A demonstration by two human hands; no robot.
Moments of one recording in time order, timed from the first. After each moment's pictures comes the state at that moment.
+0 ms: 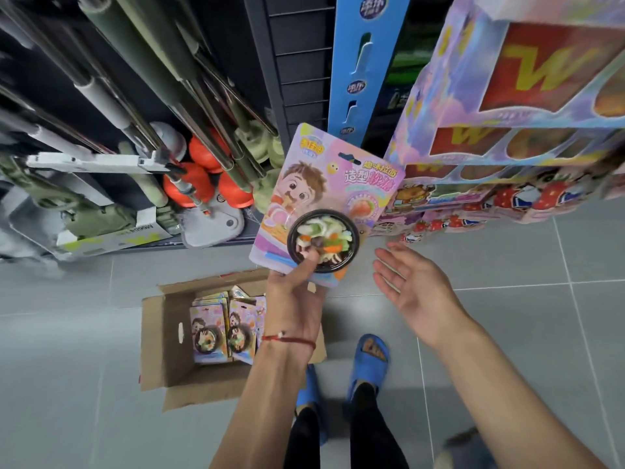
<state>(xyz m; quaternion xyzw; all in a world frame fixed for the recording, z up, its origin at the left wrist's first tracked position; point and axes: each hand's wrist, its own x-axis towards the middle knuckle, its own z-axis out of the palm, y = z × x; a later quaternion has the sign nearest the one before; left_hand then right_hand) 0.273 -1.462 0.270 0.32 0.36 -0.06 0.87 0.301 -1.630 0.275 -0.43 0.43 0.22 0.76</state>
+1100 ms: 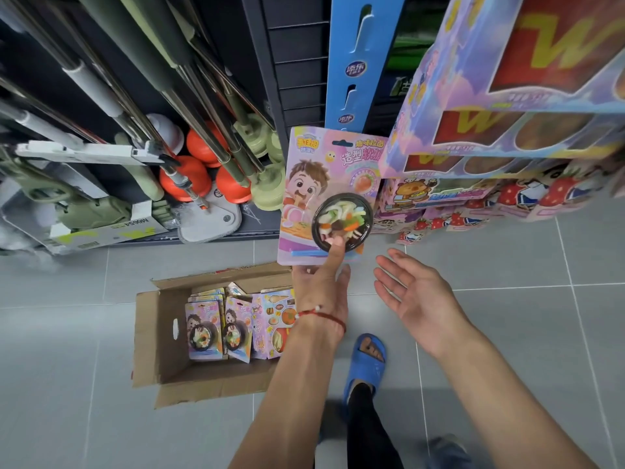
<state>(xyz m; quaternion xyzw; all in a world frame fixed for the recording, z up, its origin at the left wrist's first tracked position) 0.287 -1.512 0.237 0.31 0.42 -0.03 0.85 0.289 -1.639 0.264 -0.43 0.44 0.23 0.75</state>
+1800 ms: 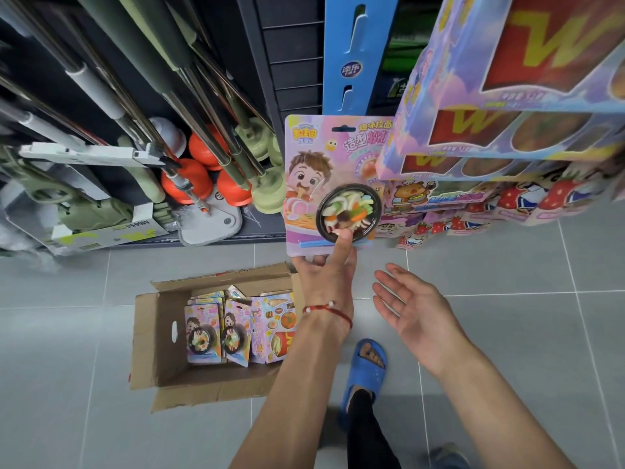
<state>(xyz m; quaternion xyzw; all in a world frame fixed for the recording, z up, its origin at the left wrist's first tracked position) 0.301 -1.528 0.250 0.34 0.42 0.00 0.84 0.275 -1.643 0.256 -0.41 0.46 0.24 0.75</state>
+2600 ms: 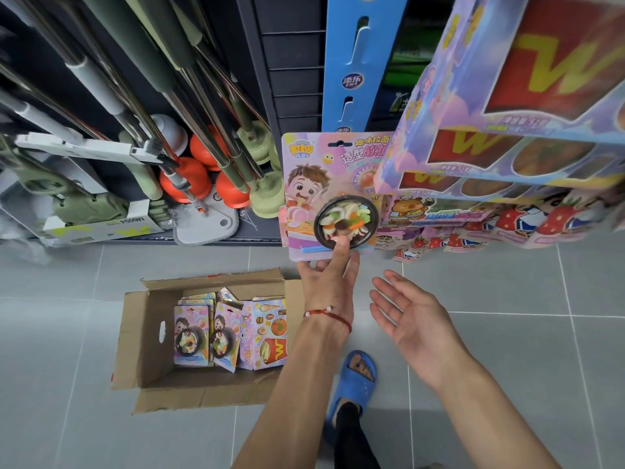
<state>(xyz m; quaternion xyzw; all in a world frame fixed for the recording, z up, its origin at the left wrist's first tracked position) 0.316 -1.542 0.232 0.28 0.44 0.00 0.85 0.289 -1.653 0.258 -0.42 0.44 0.25 0.75</state>
